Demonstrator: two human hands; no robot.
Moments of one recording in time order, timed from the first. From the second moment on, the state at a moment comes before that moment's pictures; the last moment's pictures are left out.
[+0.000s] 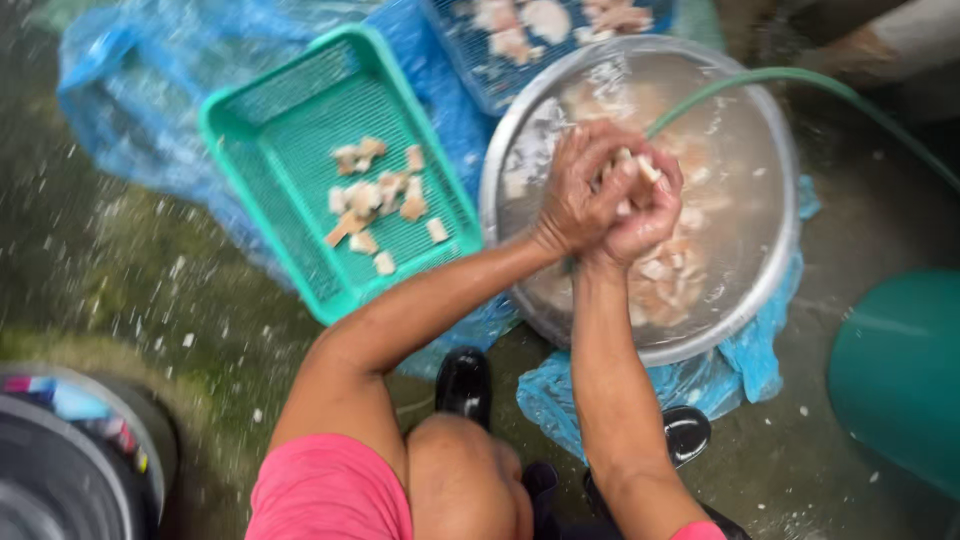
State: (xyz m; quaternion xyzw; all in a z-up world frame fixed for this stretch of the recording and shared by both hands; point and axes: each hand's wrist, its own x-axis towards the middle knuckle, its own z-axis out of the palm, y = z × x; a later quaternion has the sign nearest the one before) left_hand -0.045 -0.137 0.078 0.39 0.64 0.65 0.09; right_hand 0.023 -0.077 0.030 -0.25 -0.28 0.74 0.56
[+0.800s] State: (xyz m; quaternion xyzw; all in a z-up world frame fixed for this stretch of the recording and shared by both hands) left_hand -0.113 -0.223 0.038 0.45 0.74 0.50 0.08; right_hand 0.003 -0.090 -0.005 -0.27 -0.64 0.60 0.38
